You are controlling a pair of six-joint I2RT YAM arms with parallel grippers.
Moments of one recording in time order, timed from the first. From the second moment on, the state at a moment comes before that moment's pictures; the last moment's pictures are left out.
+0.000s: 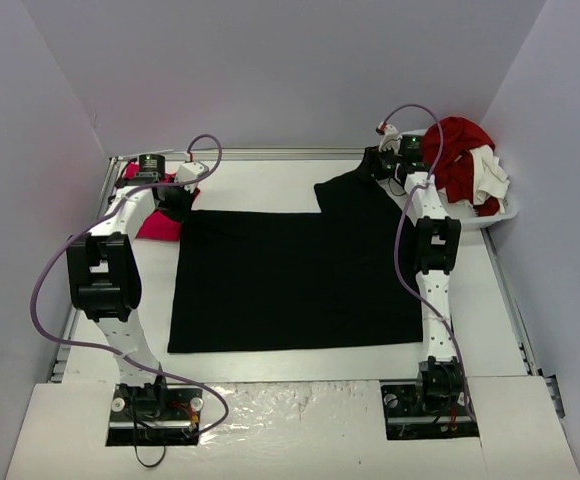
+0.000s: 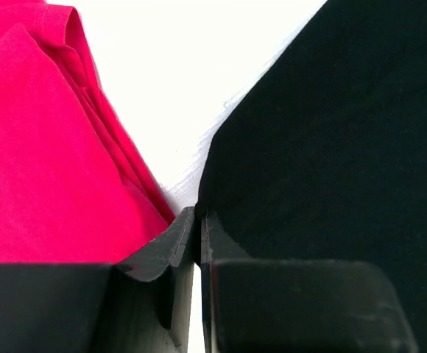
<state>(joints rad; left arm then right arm) 0.01 1.90 1.53 -0.60 0.38 0.56 -0.03 2.86 2.61 -0.37 -0.65 -0.09</state>
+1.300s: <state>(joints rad) 0.01 1.91 1.57 -0.62 0.38 0.55 -0.04 2.72 2.47 -0.41 -0.59 -0.11</state>
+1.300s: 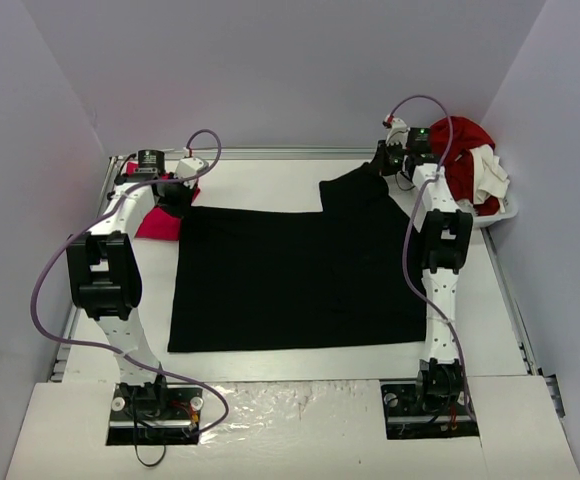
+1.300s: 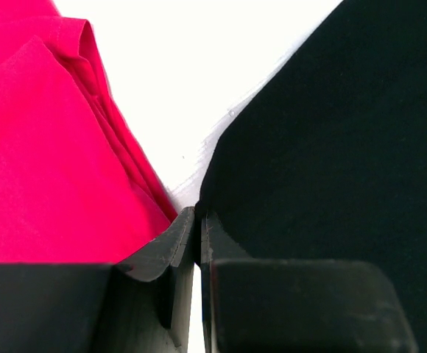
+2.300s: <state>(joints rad) 0.01 1.84 1.50 -0.59 0.42 0.53 -0.07 2.45 2.15 -0.46 -0.50 -0.18</state>
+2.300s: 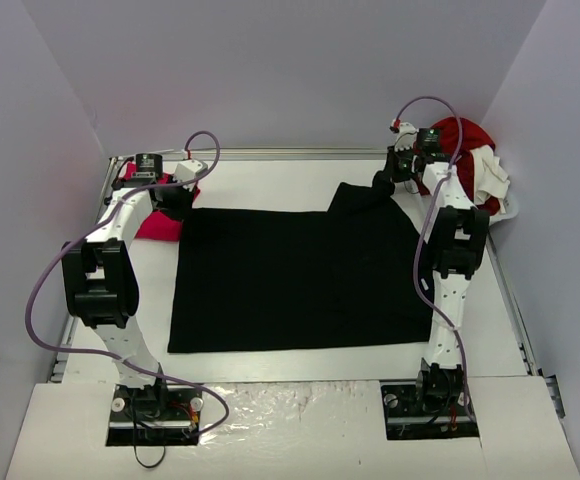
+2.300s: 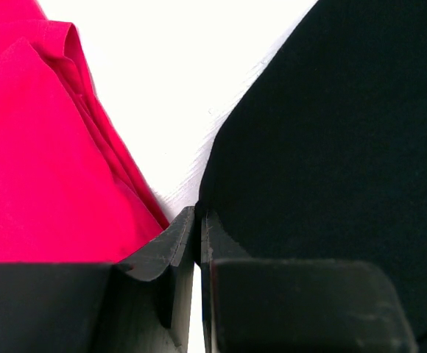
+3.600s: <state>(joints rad) 0.03 1.61 1.36 -0.64 0.53 0.59 -0.04 1.93 1.84 -0.69 -0.31 -0.32</state>
